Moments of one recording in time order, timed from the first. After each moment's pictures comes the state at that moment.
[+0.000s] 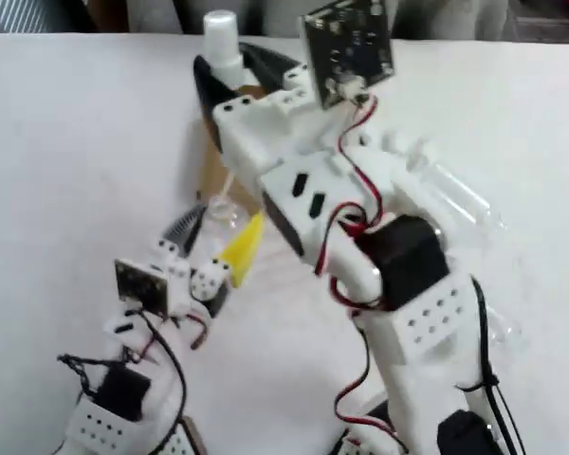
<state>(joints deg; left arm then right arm) 18.4 -103.3 97.3 17.6 5.6 -36.7 -26.2 -12.4 52.1 -2.6</state>
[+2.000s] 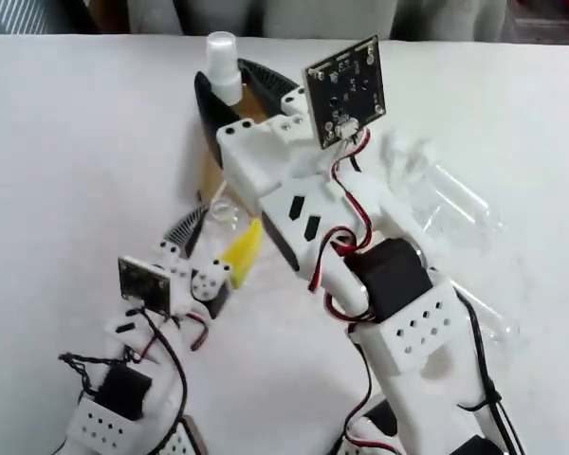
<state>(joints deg) 18.4 -103.3 97.3 19.5 5.6 -36.7 -34.7 7.7 37.7 -2.6</state>
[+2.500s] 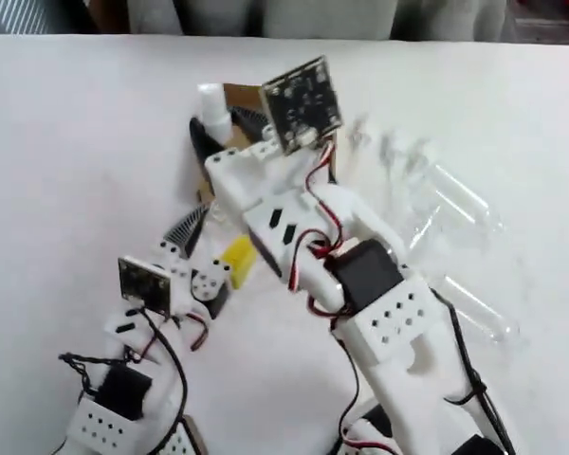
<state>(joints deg) 18.4 -103.3 97.3 19.5 5.6 -39.6 -34.9 19.0 37.7 -2.6</state>
